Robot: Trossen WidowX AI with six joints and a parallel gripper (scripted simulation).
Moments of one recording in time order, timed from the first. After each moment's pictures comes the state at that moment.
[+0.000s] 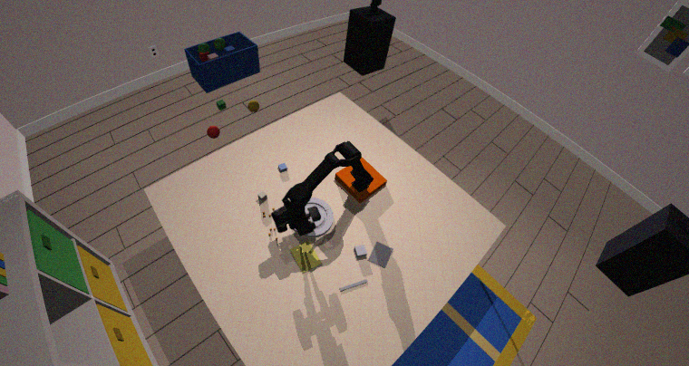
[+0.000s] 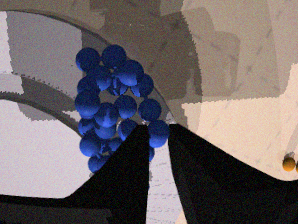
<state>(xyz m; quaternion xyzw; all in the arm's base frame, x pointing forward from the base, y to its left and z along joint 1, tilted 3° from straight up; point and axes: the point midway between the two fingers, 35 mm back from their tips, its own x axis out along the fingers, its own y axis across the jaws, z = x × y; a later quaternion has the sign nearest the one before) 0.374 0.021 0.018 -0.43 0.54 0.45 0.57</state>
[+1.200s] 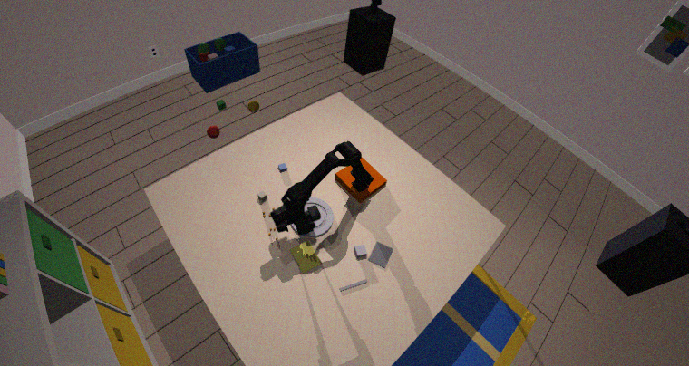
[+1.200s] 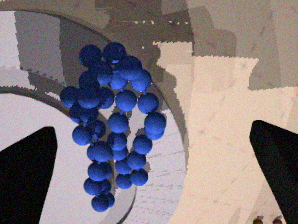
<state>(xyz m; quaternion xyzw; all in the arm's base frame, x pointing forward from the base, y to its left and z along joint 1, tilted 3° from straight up) 0.375 0.021 0.026 -0.42 0.54 0.45 0.57</state>
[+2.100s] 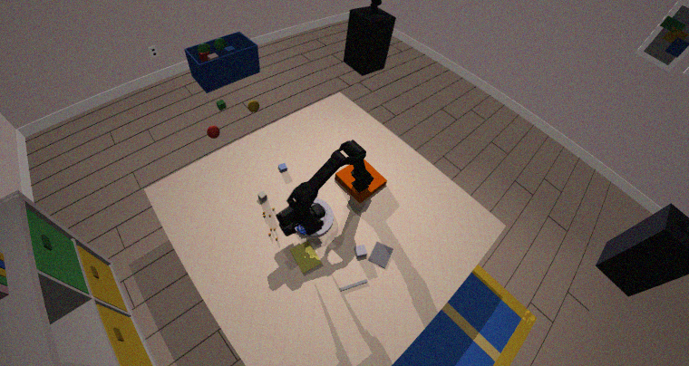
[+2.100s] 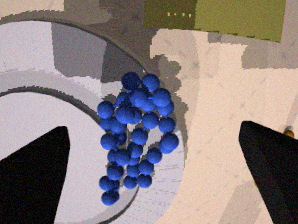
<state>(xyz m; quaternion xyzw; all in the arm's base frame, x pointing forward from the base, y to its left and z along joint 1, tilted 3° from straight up) 0.365 0.044 0.048 -0.48 0.50 0.50 0.52</state>
